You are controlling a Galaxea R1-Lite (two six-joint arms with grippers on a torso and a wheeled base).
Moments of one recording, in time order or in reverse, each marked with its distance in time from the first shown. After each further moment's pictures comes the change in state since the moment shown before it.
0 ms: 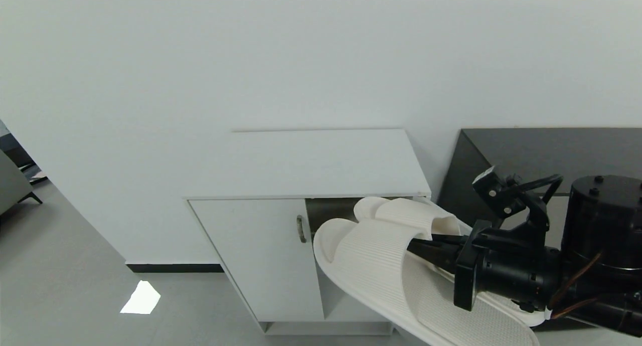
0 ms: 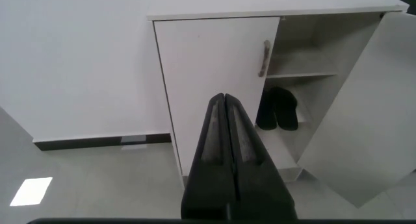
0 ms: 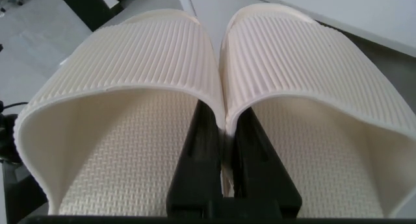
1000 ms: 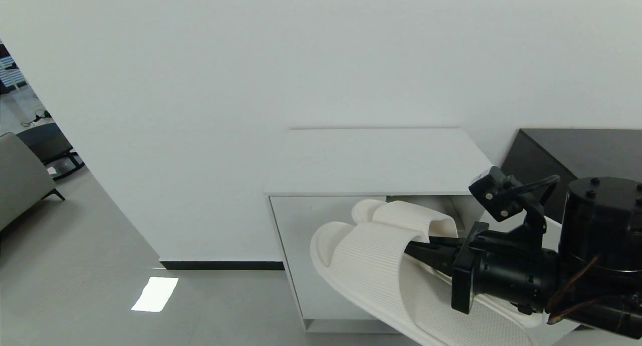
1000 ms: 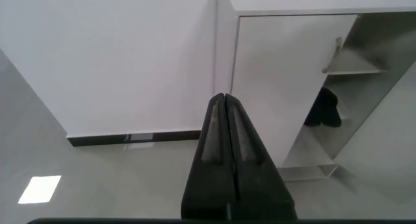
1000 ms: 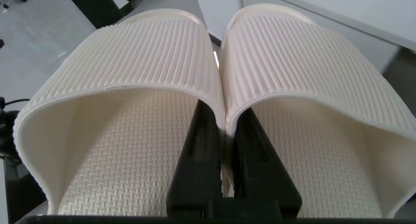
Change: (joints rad) left arm -0.001 0.000 0.000 0.000 0.000 0.000; right arm 0.006 -0.001 -0.002 0.004 -0.002 -0.002
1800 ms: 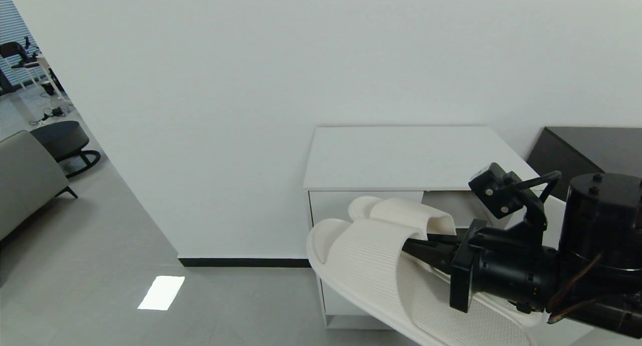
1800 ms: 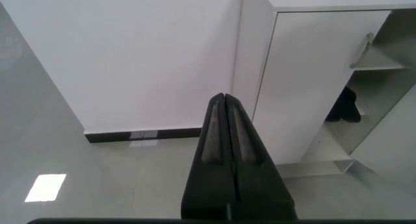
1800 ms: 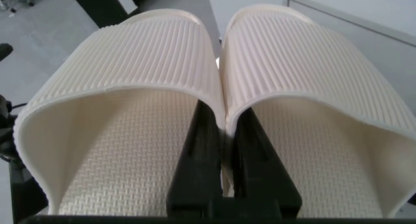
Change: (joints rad) left arm 0.000 0.000 0.000 0.000 -0.002 0.001; right arm 0.014 -0.005 -0.016 0.005 -0.008 0.007
